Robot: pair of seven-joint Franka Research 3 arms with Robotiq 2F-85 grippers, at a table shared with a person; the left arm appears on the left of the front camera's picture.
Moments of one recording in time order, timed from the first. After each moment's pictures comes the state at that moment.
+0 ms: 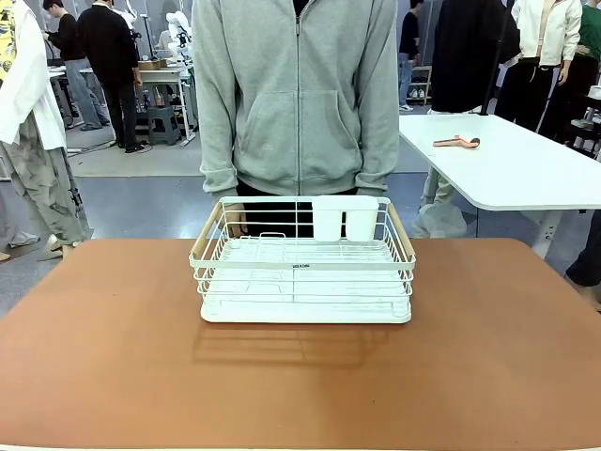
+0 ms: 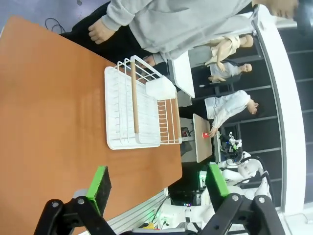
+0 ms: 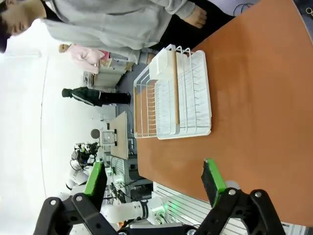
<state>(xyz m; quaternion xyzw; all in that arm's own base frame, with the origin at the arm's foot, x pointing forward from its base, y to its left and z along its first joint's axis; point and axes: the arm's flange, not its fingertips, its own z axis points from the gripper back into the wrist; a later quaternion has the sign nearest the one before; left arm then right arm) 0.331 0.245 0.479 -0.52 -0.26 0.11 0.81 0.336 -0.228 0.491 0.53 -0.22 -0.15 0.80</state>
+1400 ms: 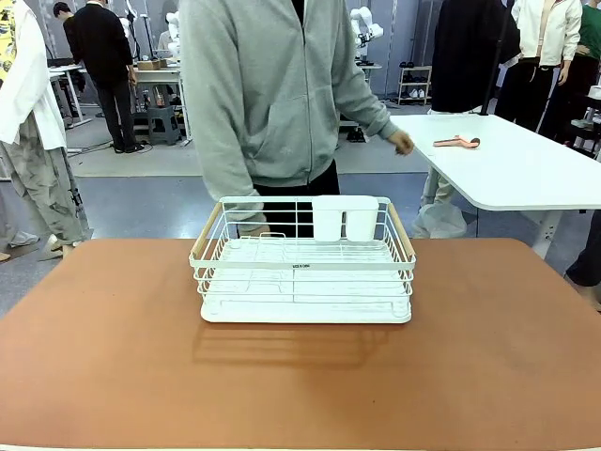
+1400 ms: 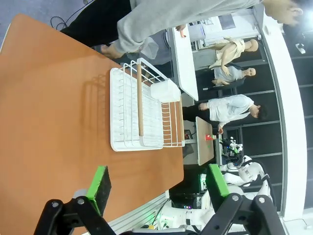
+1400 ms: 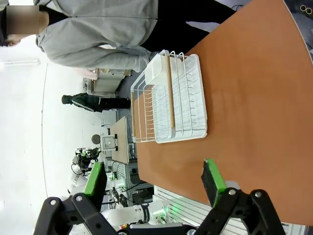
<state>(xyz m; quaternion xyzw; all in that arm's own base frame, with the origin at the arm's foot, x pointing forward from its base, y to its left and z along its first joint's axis) 0.337 0.245 0.475 -0.51 -0.26 0.12 0.81 0.337 -0.236 0.484 0.53 -0.22 -0.17 0.80</state>
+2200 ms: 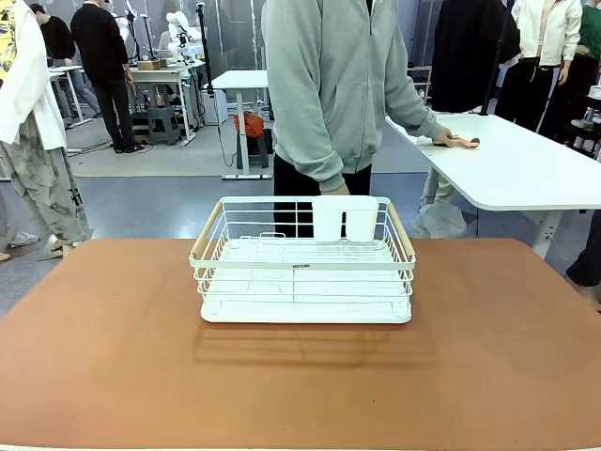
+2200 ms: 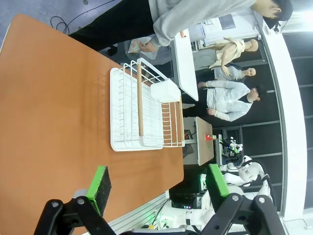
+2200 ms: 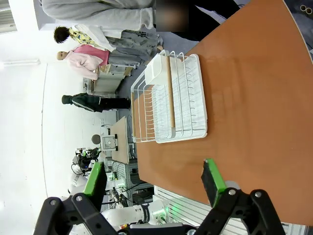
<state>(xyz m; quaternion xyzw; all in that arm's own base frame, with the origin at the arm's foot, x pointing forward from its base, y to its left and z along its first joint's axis) 0.337 0.245 0.475 -0.51 -0.26 0.12 0.81 0.337 -0.236 0.484 0.53 -0.22 -0.17 0.80</state>
